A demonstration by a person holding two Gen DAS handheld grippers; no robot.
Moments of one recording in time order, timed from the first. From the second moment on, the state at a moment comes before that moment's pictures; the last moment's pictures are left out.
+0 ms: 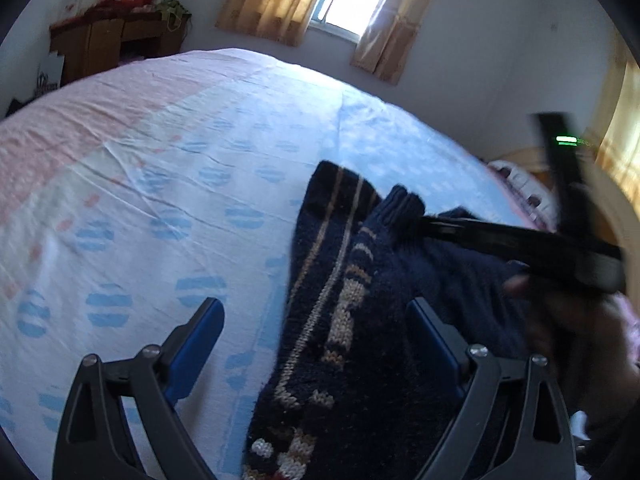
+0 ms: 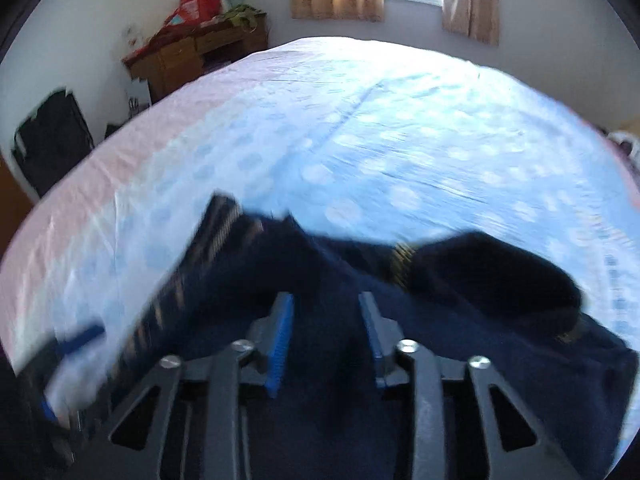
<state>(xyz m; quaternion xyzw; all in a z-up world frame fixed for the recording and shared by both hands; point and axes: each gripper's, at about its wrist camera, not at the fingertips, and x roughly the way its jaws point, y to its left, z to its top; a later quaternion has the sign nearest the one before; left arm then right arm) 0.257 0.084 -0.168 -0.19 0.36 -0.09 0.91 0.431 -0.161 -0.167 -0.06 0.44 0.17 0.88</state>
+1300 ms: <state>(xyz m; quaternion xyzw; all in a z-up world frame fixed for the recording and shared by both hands) 0.265 0.050 -0.174 -0.09 0.42 -0.07 0.90 0.260 -0.375 -0.177 -0.01 0.44 0.05 0.90</state>
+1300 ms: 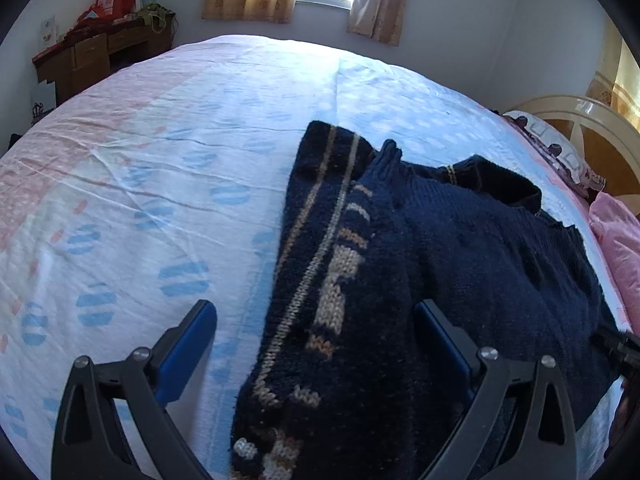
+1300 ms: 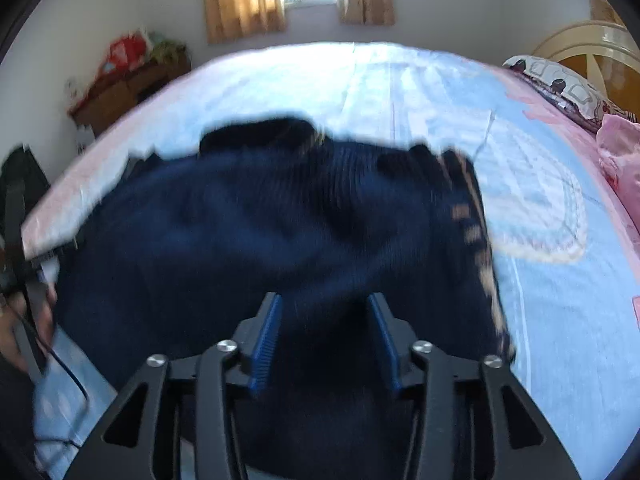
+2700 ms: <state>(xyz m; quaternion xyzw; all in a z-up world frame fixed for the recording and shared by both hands) 0.255 0.203 -0.154 -0.11 0.38 -0.16 0.90 0.196 -0.078 -0.194 -0.29 0.32 0.25 0.87</state>
